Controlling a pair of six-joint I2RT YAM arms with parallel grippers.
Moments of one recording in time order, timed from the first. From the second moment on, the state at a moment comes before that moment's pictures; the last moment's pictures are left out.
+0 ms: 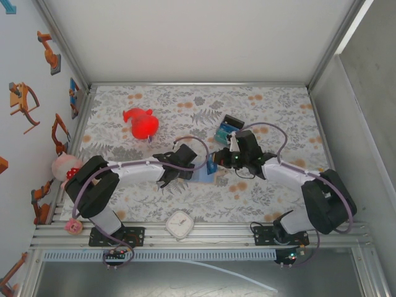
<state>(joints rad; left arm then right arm) -0.92 1.63 0.87 -0.38 -0.47 -0.46 0.54 1.40 0.70 -0.05 -0.46 0.71</state>
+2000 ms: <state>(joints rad) -0.84 0.75 0.42 -0.01 -0.34 -0.19 0.36 1.86 1.43 -0.50 -0.16 -0.39</state>
